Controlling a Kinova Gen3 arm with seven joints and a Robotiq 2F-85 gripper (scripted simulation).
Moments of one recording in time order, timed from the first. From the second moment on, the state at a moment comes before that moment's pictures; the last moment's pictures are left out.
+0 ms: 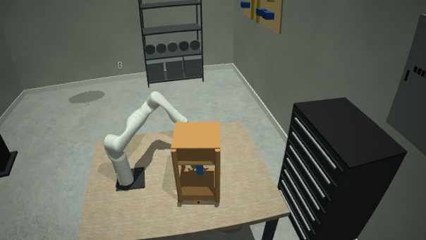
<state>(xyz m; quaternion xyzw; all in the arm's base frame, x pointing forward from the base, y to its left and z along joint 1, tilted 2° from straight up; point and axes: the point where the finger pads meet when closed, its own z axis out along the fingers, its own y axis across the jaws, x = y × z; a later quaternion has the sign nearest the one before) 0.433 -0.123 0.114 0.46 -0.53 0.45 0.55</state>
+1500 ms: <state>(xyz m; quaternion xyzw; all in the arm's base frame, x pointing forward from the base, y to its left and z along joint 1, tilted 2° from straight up) 0.439 -0.091 0.114 0.46 -0.53 0.45 0.55</state>
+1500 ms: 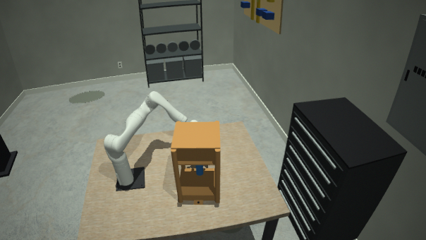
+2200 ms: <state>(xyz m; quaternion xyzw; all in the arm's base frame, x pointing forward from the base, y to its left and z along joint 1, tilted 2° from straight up) 0.442 -0.075 0.114 0.46 -0.53 0.45 0.55</state>
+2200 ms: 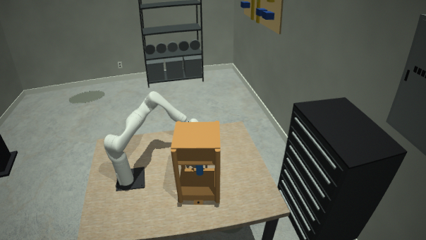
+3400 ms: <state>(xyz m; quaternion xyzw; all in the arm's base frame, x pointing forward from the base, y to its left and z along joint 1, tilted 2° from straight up) 0.443 -0.067 0.113 0.46 -0.53 0.45 0.55</state>
